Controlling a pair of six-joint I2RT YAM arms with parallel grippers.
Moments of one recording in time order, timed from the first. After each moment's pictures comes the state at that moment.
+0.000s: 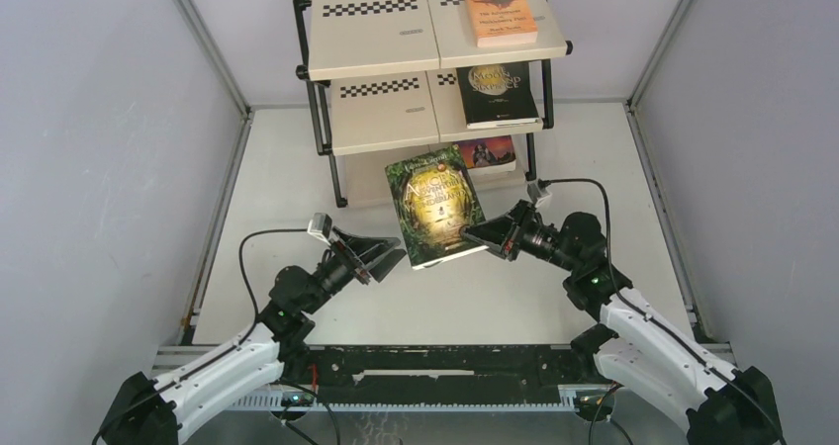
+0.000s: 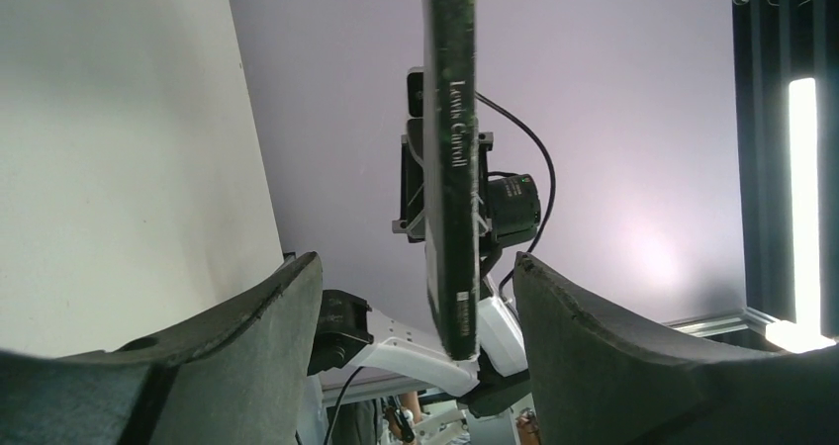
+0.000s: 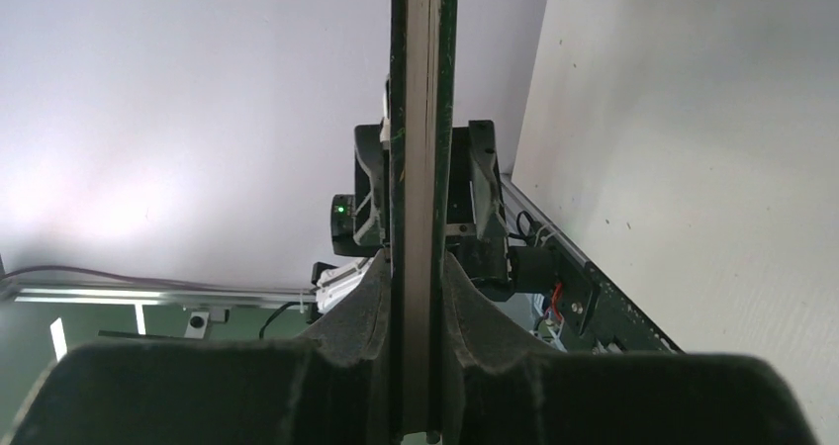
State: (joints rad) left arm -0.70 0.61 0.09 0.69 0.16 -1.53; right arm 0.52 0.79 0.43 0.29 -0.54 1.38
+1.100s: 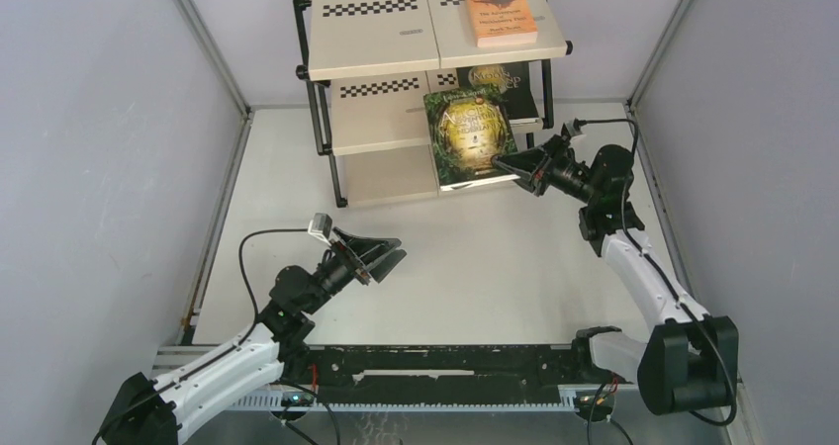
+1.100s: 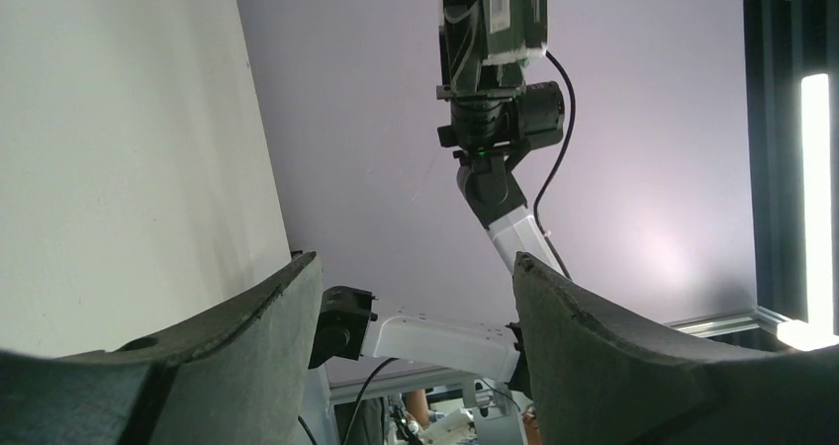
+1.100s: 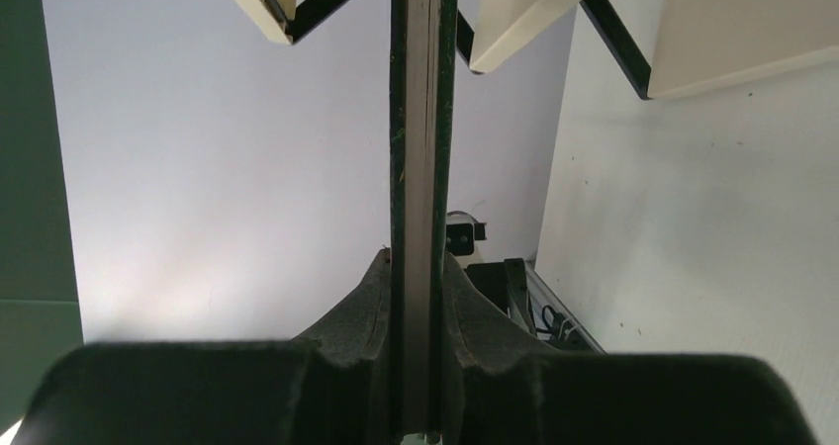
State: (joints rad) left arm -0.70 0.60 0.09 0.67 0.16 -1.51; right arm 0.11 1.12 0.76 0.34 -0.83 1.43
